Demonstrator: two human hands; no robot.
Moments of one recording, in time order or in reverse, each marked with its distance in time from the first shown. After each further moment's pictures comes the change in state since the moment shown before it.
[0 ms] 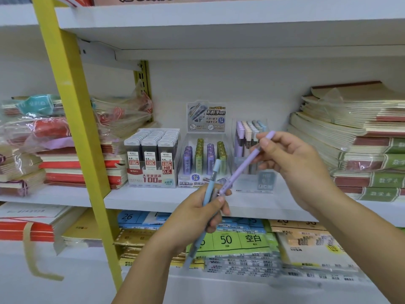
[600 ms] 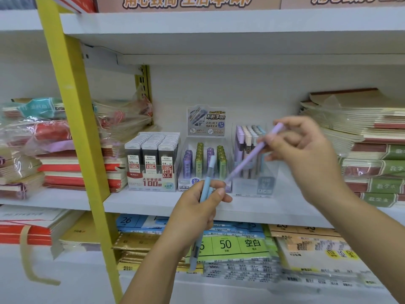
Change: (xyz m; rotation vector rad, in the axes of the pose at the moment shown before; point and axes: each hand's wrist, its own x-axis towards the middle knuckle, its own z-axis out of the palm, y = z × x) left_hand 0.004 0.009 0.007 -0.041 0.222 0.055; right_hand 0.002 -0.025 -0.001 -0.136 0.041 -0.197
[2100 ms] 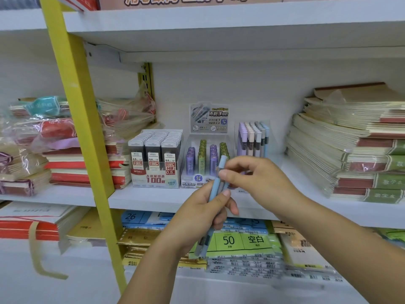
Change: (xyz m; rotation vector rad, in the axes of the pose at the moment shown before) left_hand -0.006 0.002 0.001 -0.033 -0.242 0.008; right_hand -0.021 0.026 0.045 -0.198 -0.361 0.223
